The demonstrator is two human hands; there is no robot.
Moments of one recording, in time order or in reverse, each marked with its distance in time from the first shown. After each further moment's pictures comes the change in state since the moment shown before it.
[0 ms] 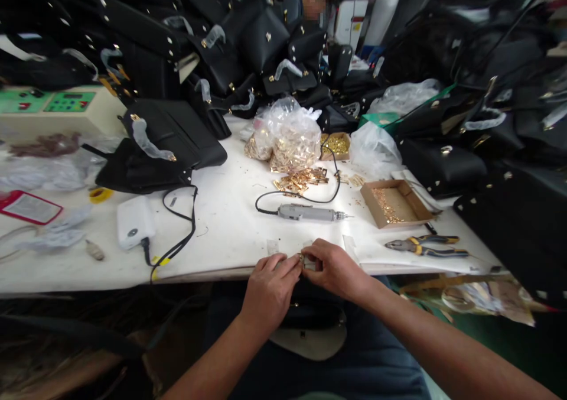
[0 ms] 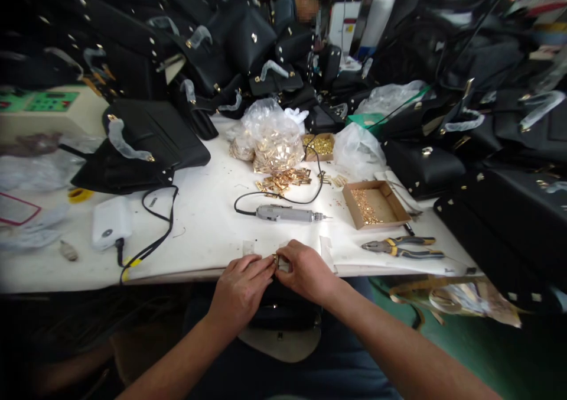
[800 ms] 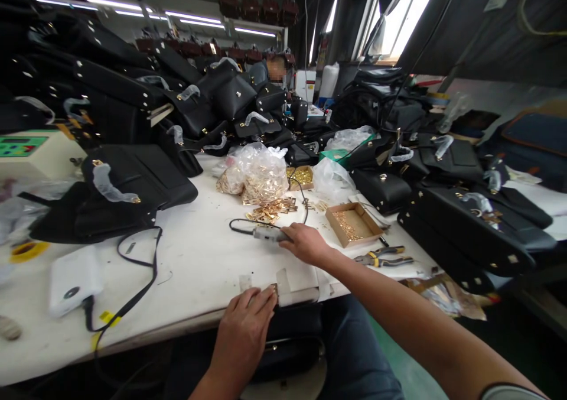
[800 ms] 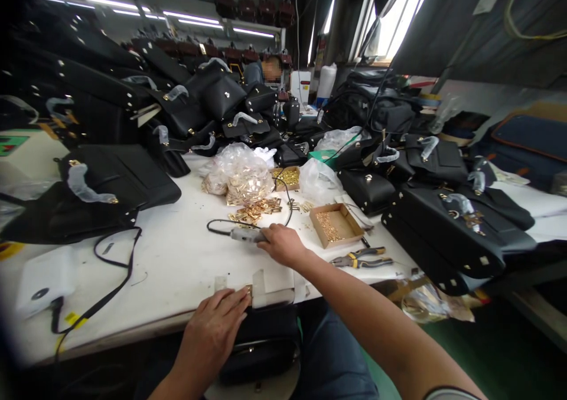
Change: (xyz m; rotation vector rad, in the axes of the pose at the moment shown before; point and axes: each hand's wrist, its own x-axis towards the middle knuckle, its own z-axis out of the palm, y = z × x) left_hand -0.001 -0.004 0.005 0.064 0.062 0.059; right_hand 0.077 0.027 -0.061 -0.513 0.095 0.017
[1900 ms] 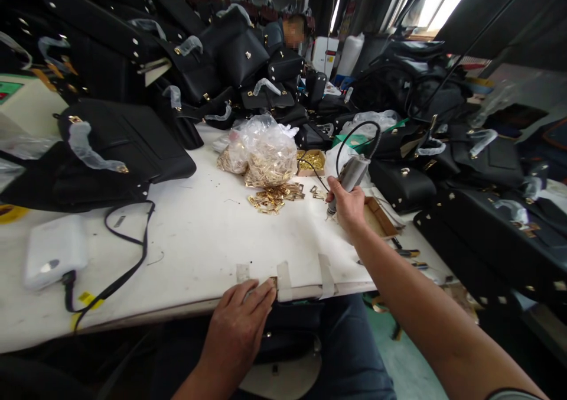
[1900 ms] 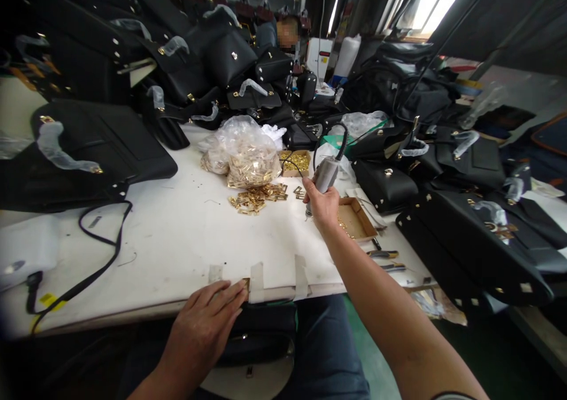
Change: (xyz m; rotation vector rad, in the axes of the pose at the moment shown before) left_hand 0.002 0.001 0.002 -0.064 0.039 -0.051; right_hand 0.036 0.068 -0.027 1.050 0.801 0.422
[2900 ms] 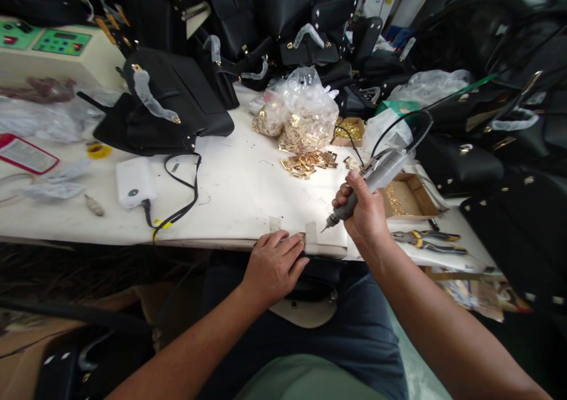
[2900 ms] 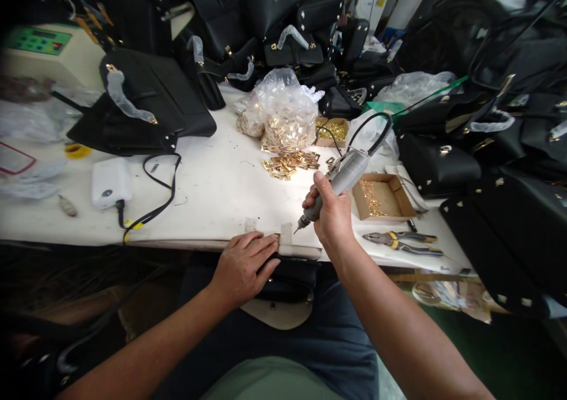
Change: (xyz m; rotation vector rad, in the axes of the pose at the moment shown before) left_hand -0.002 0.014 -0.003 -0.067 -0.108 -0.113; right_hand -0.117 -0.044 0.026 0.442 -0.195 0.355
